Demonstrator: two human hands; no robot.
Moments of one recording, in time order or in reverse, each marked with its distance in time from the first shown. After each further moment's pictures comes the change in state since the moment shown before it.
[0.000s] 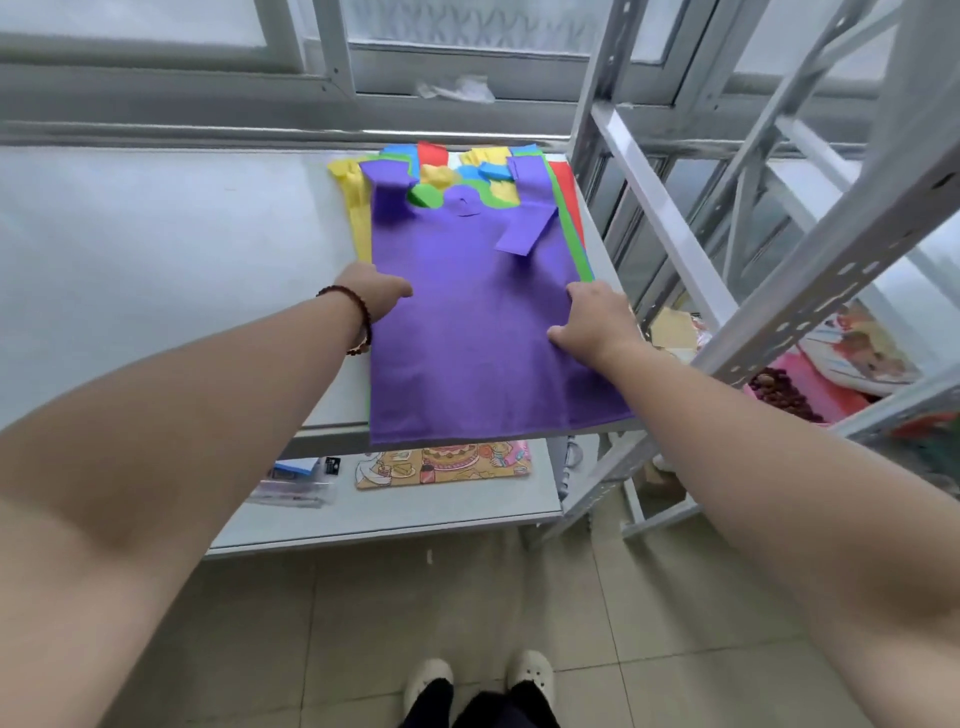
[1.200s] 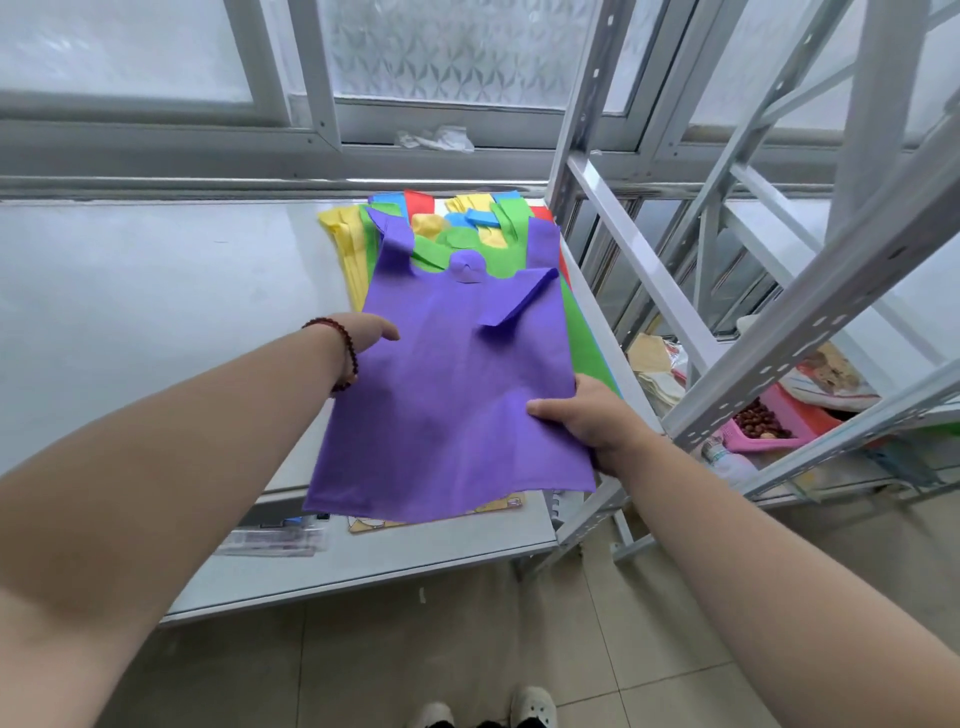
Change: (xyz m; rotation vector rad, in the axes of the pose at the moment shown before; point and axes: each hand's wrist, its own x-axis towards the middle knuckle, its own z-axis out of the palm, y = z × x) left_hand 0.007 0.009 -0.027 0.021 -0.213 -0.256; right_hand -0.072 -0.025 -0.012 1.168 -0.290 0.236
